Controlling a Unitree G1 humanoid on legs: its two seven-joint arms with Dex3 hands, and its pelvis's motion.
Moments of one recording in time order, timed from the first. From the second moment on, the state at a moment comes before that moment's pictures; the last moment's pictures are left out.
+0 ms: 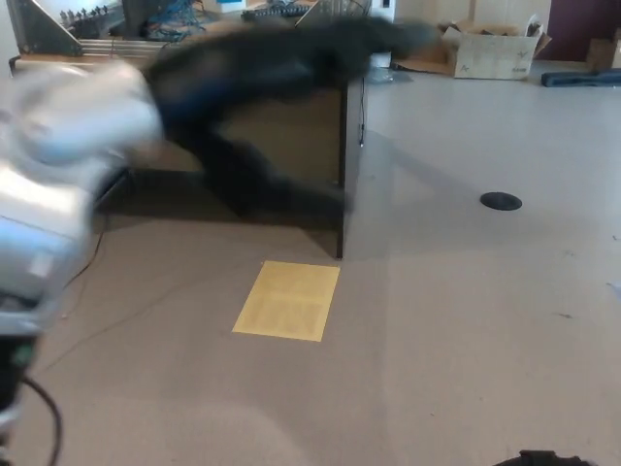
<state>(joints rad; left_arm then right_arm) -1.15 0.63 -0.03 -0.10 0.03 0.33 -0.84 -0.47 -0.37 0.08 1.01 -0.24 -0.46 -0.01</state>
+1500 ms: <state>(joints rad) 0.08 0.49 0.32 0.45 0.03 -0.09 -0.50 -0.20 -0.32 0.05 1.01 -0.24 -0.57 -0.07</state>
